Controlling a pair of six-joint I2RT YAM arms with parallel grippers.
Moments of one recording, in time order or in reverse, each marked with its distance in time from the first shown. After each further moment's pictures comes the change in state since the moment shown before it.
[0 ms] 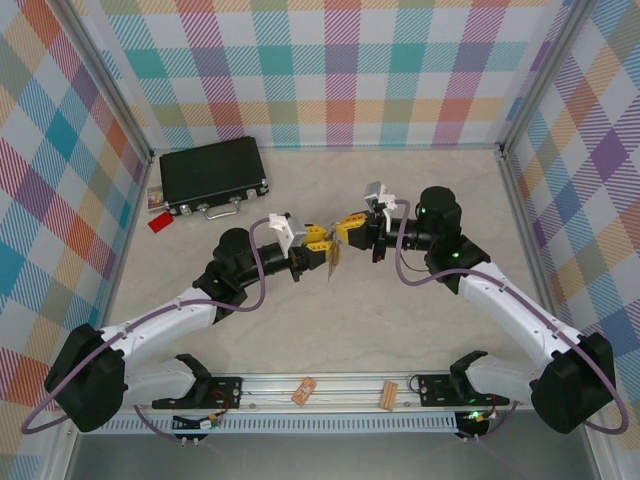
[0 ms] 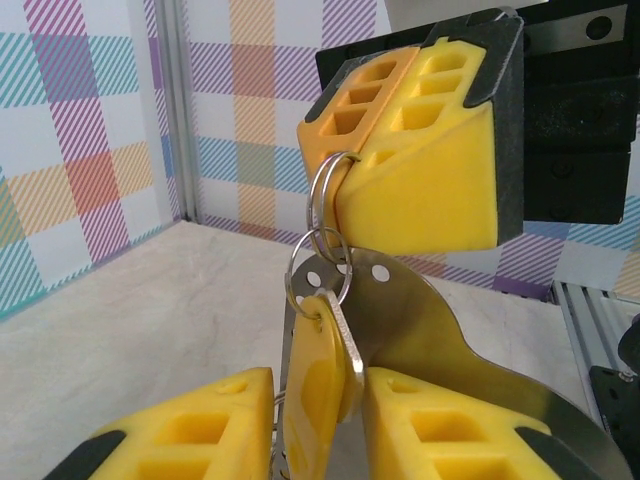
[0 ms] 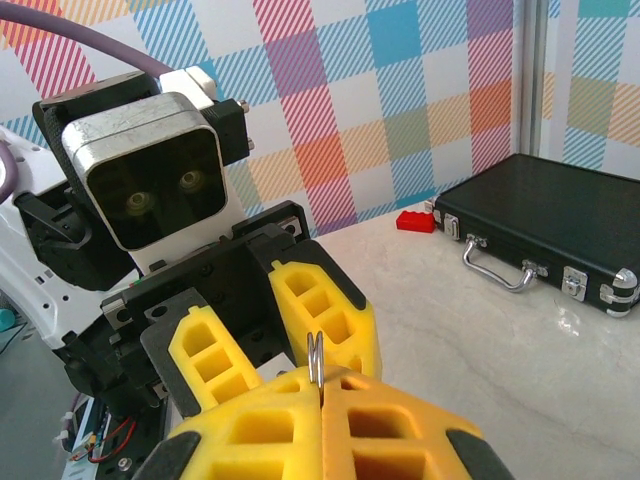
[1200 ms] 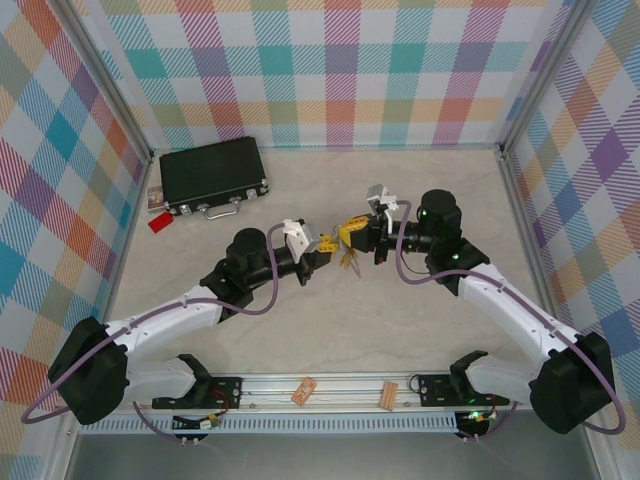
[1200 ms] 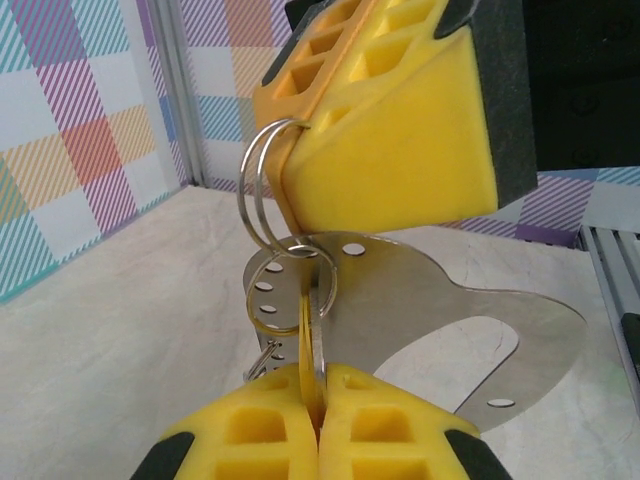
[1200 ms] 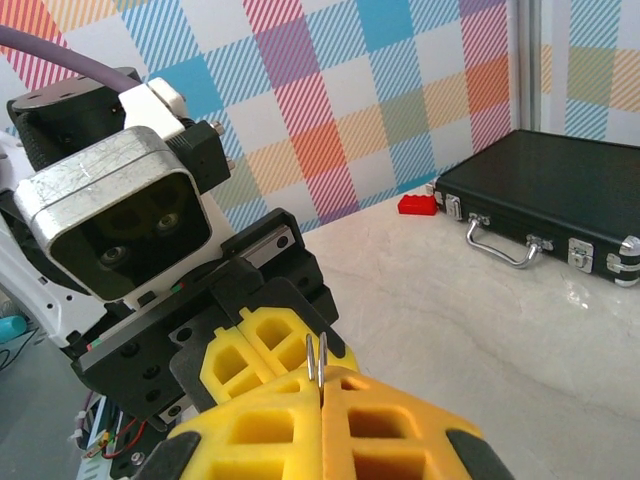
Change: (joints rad) left arm -0.064 0.040 0.036 -0.110 -0.082 0.119; right arm -0.020 0.000 -0.041 0.024 -0.017 0.045
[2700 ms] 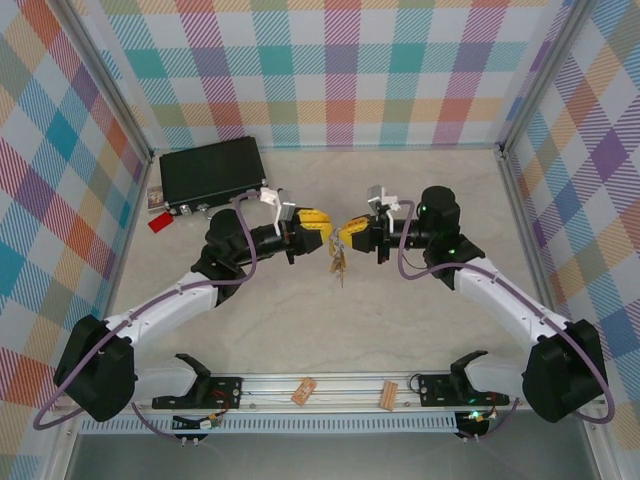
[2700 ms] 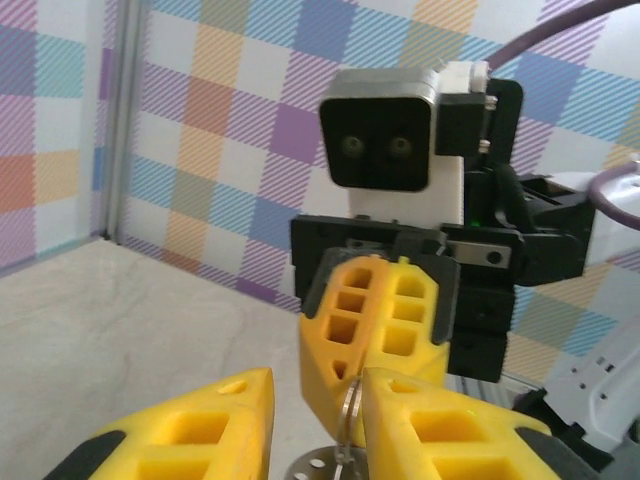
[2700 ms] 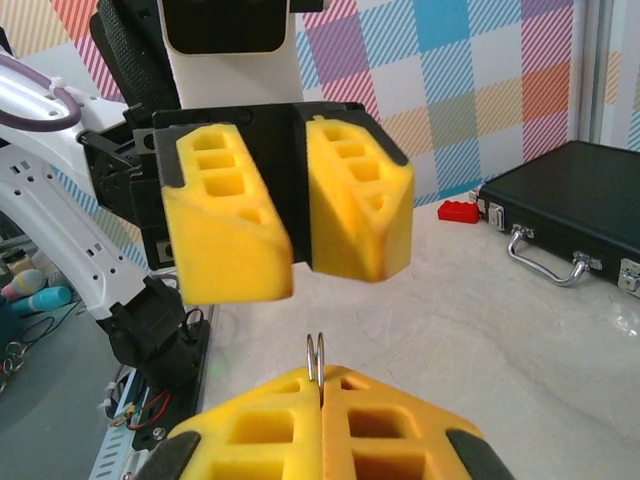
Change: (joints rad) left arm 0.172 0.037 0.078 0.194 0.311 -0.436; right arm -0.046 0.068 -0.004 0.089 -0.166 -0.029
